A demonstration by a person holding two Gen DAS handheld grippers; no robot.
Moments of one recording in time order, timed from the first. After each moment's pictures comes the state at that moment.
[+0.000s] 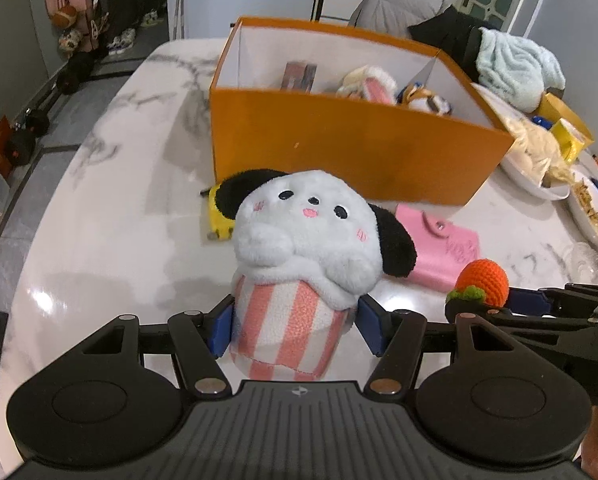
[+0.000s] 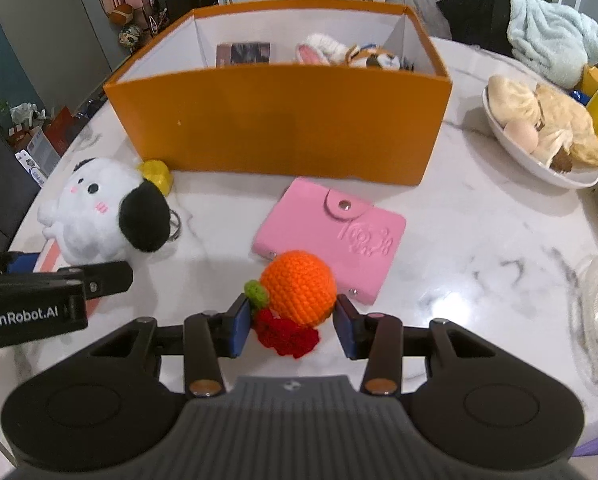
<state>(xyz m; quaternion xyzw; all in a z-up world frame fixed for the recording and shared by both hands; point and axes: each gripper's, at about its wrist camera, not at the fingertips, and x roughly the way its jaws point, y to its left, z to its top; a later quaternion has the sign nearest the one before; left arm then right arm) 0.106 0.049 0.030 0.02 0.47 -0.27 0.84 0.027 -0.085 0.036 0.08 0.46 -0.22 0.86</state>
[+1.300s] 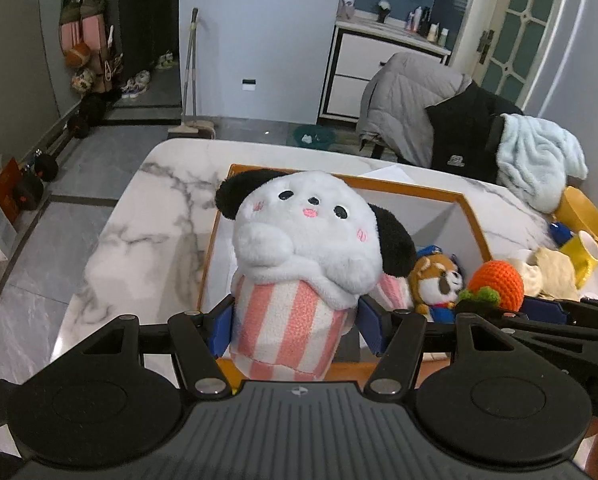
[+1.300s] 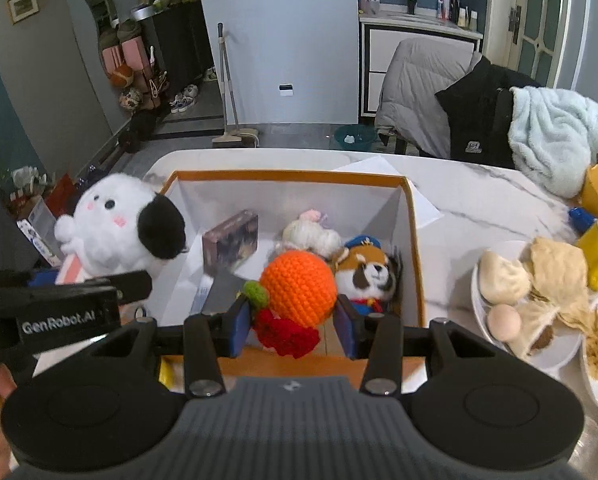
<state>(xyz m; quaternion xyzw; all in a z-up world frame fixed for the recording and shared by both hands) 0.232 -0.013 0.099 0.00 0.43 -0.24 0.87 0.142 -0.156 0.143 0.08 0.39 -0.22 0.89</state>
